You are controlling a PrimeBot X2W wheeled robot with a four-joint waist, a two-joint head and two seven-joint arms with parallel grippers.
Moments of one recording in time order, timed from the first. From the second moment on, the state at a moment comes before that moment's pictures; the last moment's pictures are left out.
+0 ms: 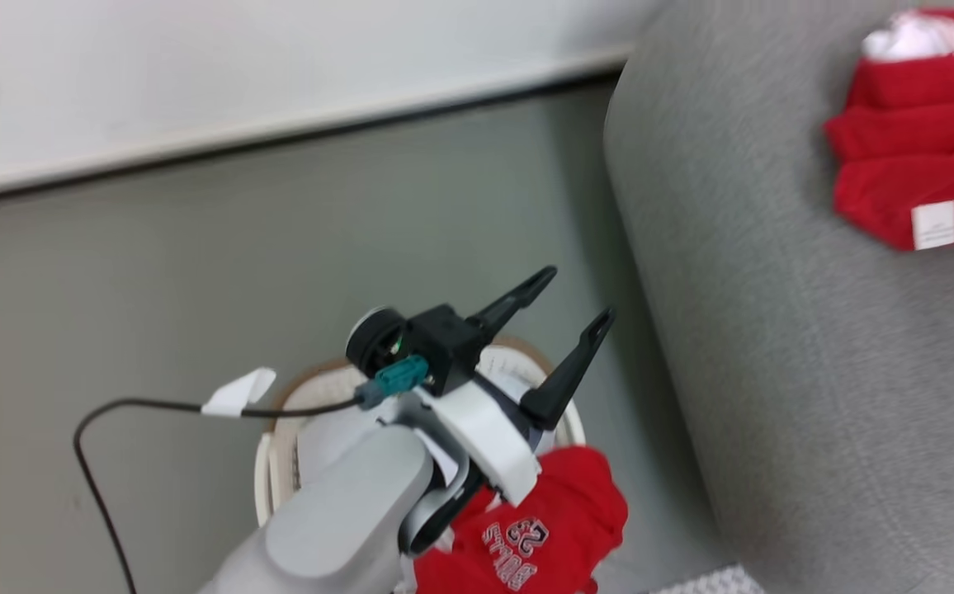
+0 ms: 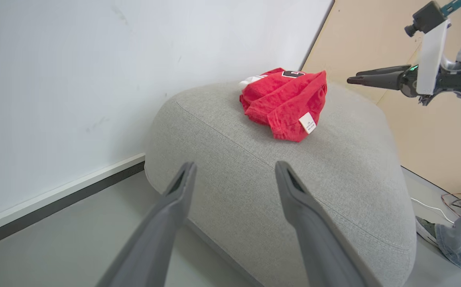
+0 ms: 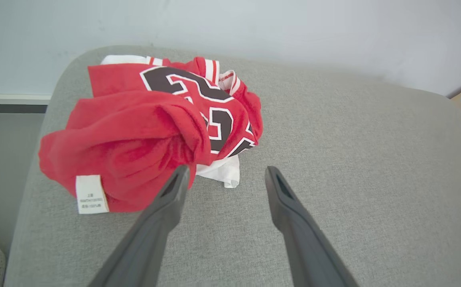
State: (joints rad) left arm -0.74 0.15 -0.86 0.39 -0.53 -0.06 -0.26; right arm -0.95 -0.84 0.78 0.75 0.98 0.13 0.02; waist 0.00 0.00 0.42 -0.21
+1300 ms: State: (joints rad) left arm -0.26 0.24 -0.32 0.22 -0.44 0.05 -0.26; right arm -0.19 -0.38 0.24 0.16 0.57 0.13 -0.26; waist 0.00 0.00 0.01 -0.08
